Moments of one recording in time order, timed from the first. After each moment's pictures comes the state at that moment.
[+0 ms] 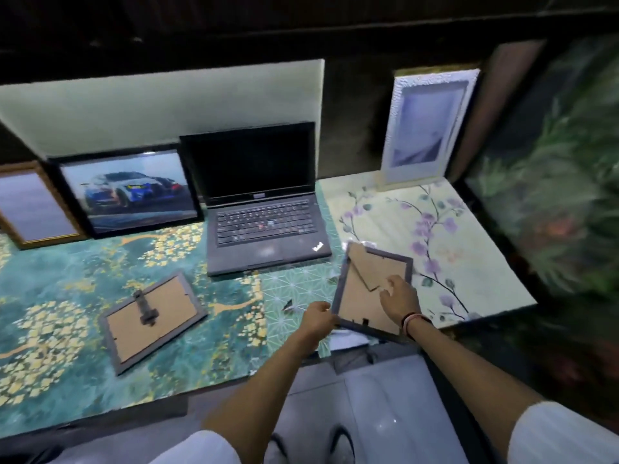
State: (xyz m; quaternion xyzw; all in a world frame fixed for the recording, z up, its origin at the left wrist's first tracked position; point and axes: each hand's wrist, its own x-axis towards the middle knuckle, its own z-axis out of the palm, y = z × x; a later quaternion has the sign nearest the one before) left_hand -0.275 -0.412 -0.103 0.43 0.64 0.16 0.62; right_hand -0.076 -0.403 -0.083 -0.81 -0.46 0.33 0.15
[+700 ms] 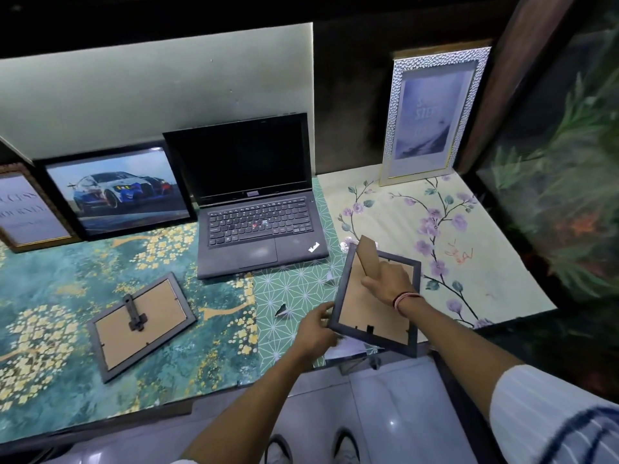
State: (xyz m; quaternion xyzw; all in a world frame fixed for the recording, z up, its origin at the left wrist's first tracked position) left_hand -0.266 -0.417 -0.114 0.44 0.59 0.20 0.64; right_hand -0.055 -0.336 -0.118 -0.76 -0.58 0.28 0.05
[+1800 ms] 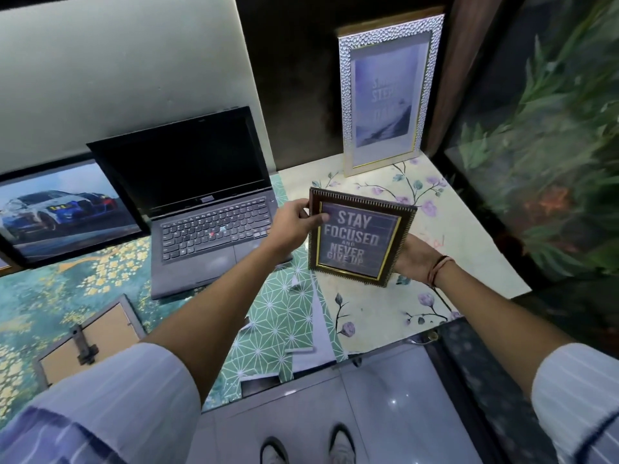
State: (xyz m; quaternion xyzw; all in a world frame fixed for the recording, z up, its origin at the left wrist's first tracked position) left_hand -0.194 -0.234 -0.033 0.62 0.53 0.26 0.51; right_hand 0.067 -0.309 -0.090 -0.50 -0.21 0.74 0.39
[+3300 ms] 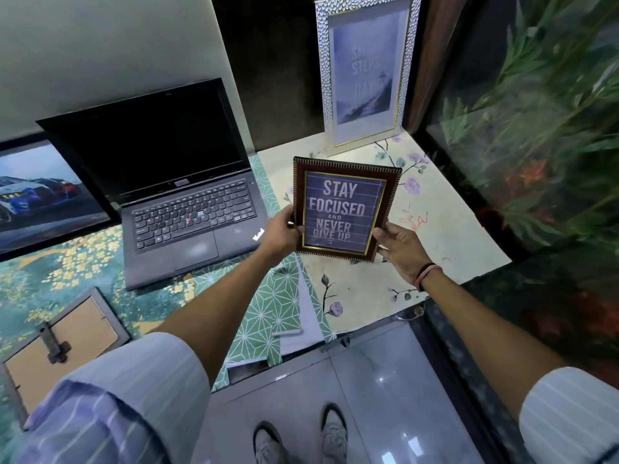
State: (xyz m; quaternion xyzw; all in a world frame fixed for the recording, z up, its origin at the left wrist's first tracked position) left_hand -0.192 -0.257 -0.102 0.60 0.56 0.23 0.53; right_hand 0.059 -0.355 -0.120 -0.60 -0.33 0.57 0.46
